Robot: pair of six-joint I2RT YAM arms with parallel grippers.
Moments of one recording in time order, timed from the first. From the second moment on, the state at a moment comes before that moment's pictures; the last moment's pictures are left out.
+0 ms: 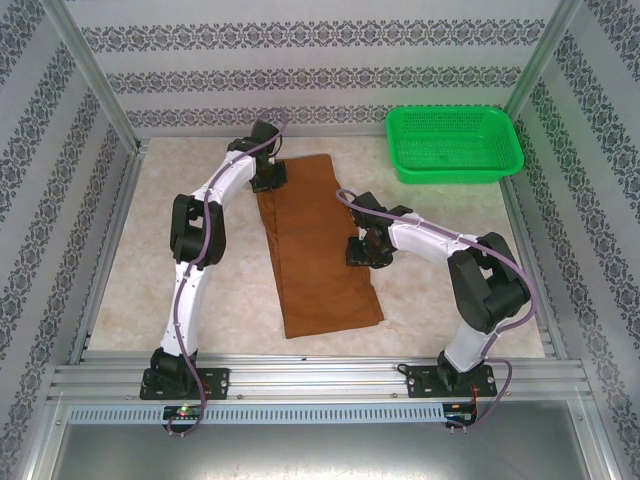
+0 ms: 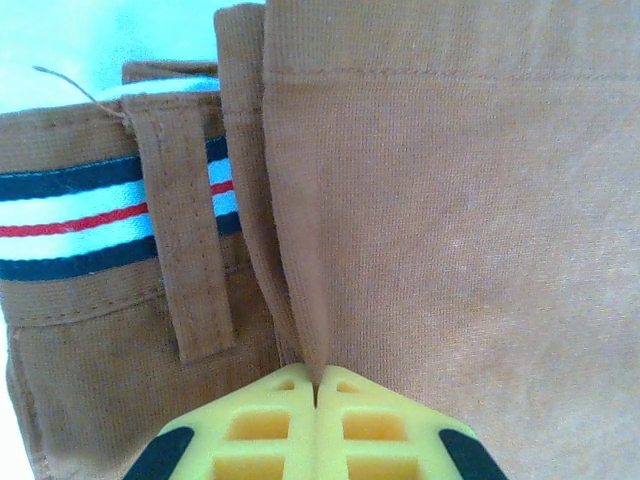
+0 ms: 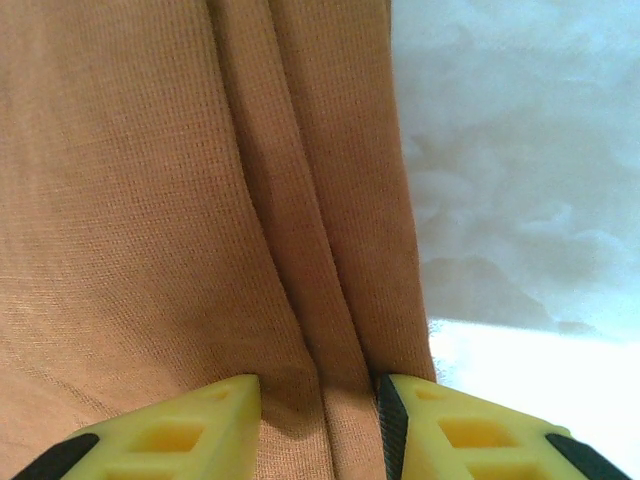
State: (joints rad) left arm -0.24 2.45 2.20 -0.89 0.08 -0.47; right arm 0.52 1.73 1.10 -0.70 -0.13 0.53
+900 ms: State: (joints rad) left arm -0.19 2.26 2.05 -0.94 -0.12 -0.49; right arm 0.52 1.73 1.12 -0.70 -0.12 0.53
